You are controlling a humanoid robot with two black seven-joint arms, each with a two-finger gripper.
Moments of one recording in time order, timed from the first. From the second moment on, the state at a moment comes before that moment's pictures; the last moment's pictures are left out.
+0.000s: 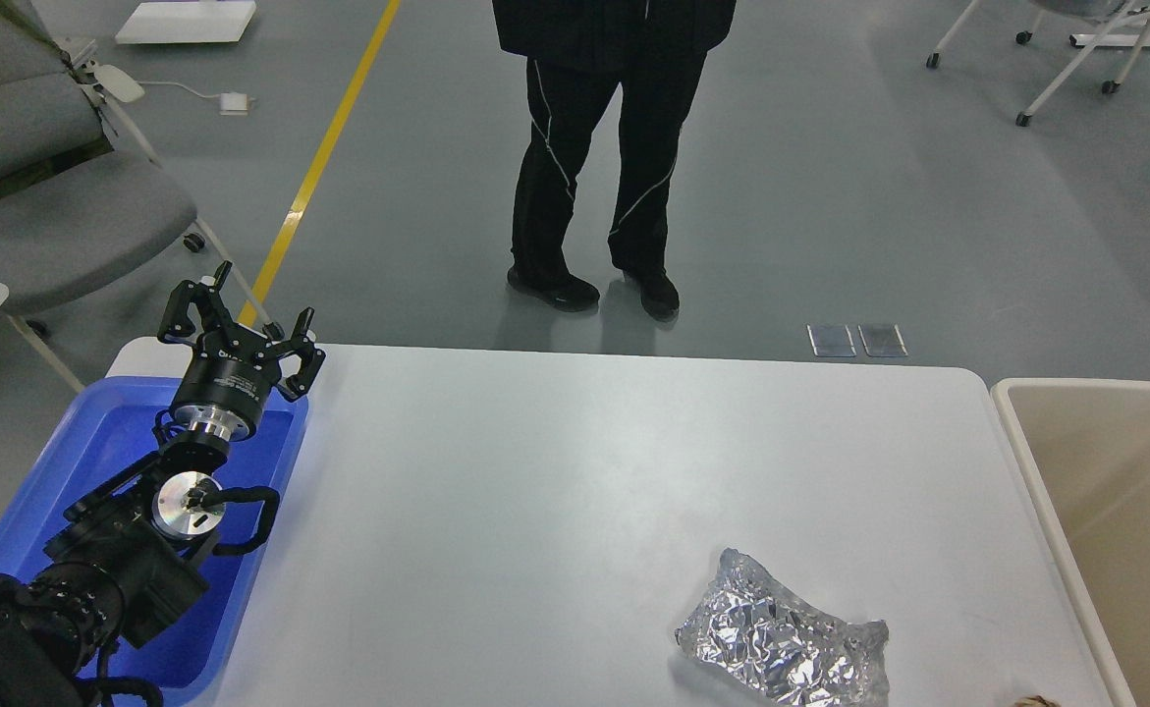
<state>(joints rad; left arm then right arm) -0.71 0.21 -0.74 -0.21 -0.11 -0.64 -0.54 0.78 -0.65 -0.25 0.12 -0.41 0.20 0.22</state>
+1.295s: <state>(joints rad) -0.71 0.21 -0.74 -0.21 -0.11 -0.64 -0.54 0.47 -0.43 0.84 0.88 -0.34 -0.08 0.48</state>
